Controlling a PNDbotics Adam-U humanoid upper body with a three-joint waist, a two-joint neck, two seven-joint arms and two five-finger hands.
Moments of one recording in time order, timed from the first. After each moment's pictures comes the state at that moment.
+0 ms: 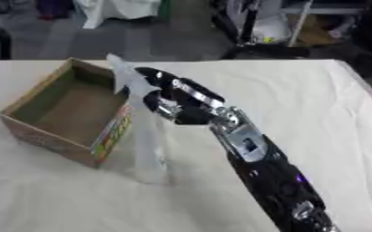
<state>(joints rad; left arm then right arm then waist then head) -0.12 0.18 0.07 -1.73 -0.04 -0.06 0.22 -0.70 -0.05 0.18 -1.24 0.05 -0.32 0.49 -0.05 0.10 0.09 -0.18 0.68</state>
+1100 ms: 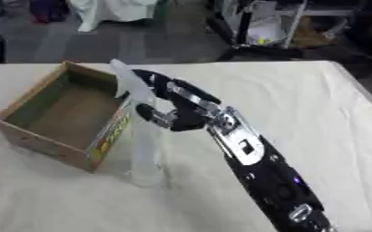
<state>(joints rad) -0.12 0.18 0.07 -1.72 -0.04 -0.06 0.22 -0.72 -0.05 0.19 -1.26 0.19 -0.40 0.46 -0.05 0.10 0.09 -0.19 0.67</state>
